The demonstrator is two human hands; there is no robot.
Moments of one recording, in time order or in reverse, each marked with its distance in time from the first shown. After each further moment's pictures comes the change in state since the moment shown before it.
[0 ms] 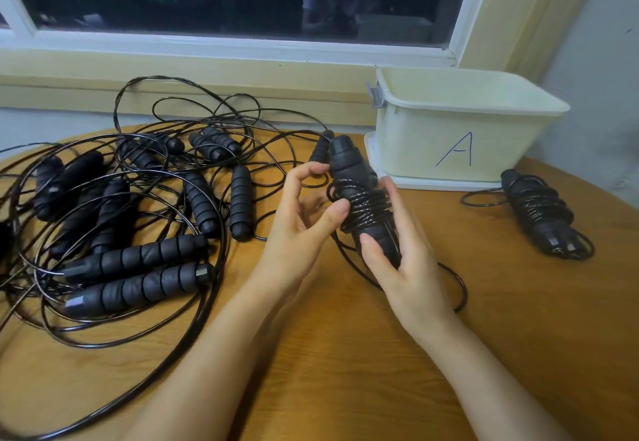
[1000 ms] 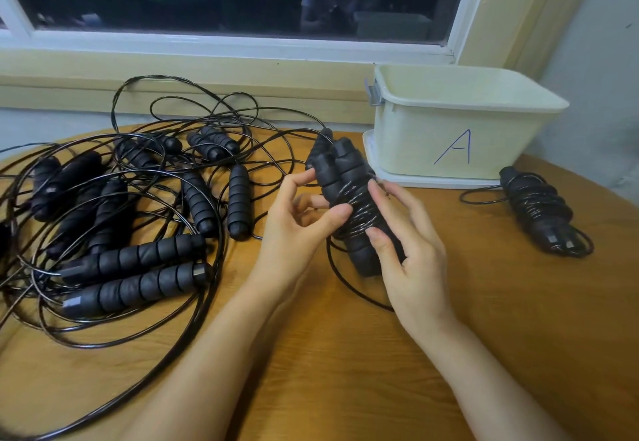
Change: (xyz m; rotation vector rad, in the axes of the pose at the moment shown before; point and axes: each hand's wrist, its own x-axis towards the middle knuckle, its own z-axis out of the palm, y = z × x) left_hand 0.002 -0.006 0.001 0.064 0.089 0.001; right_hand 0.003 0.003 -0.003 -0.250 0.142 -0.140
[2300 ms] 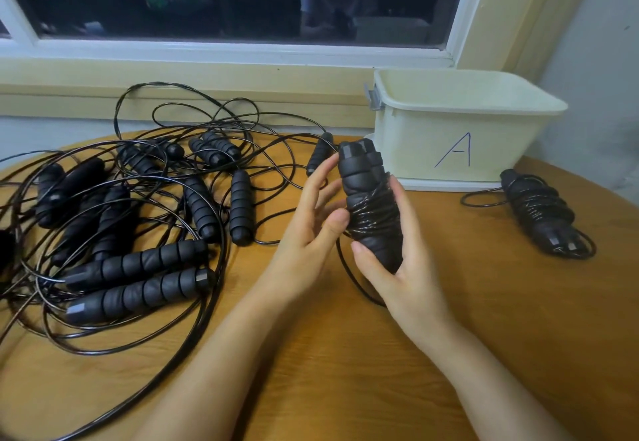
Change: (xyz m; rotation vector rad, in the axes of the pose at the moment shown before) left_hand -0.001 -0.002 -0.002 0.149 -0.232 0.125; right_hand -0.003 -0.007 0.004 0.367 -0.130 0.193
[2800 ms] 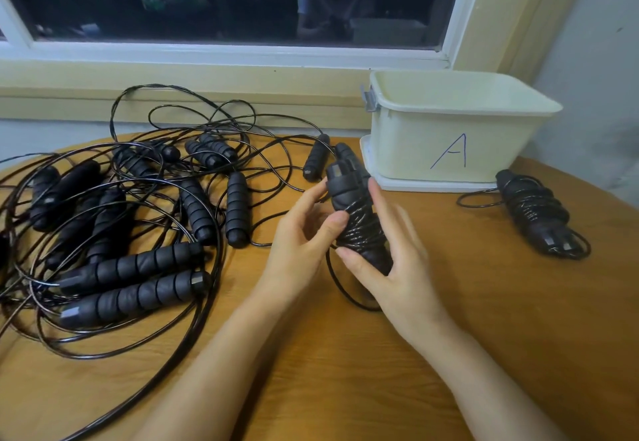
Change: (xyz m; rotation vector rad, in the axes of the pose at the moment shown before) left_hand 0.000 -0.003 0.005 -0.027 0.117 -0.086; right_hand 0.002 -0.001 -0.004 -0.137 -0.047 -0.021
